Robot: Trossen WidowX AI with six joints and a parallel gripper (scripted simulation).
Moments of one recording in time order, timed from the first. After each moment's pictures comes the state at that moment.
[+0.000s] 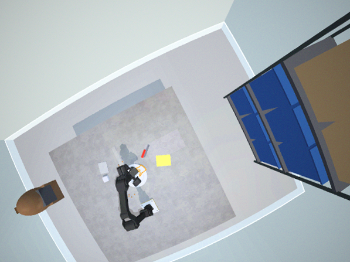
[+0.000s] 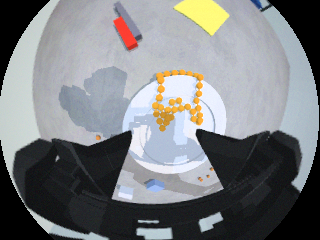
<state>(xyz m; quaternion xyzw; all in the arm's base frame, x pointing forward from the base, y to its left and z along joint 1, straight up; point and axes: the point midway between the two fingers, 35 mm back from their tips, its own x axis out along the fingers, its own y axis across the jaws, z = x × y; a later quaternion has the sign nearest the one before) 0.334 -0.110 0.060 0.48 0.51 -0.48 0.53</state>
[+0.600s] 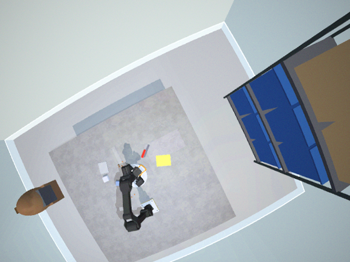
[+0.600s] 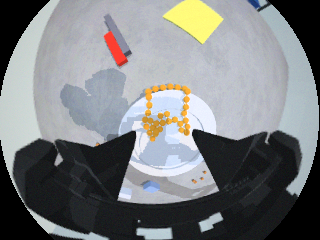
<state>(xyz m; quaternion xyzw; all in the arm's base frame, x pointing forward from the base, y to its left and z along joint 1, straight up) 0.319 -0.133 0.068 0.49 0.51 -0.48 0.52</state>
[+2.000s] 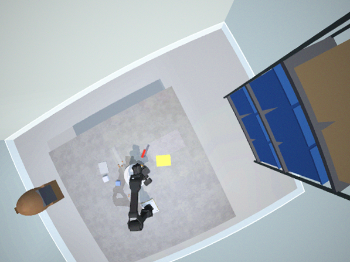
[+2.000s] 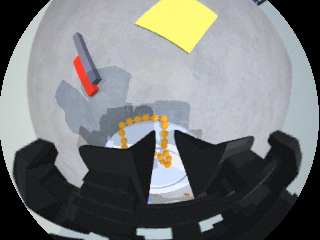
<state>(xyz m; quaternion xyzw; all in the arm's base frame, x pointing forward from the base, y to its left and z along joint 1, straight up) 0.285 -0.179 0.041 0.50 0.49 -0.49 0.52</state>
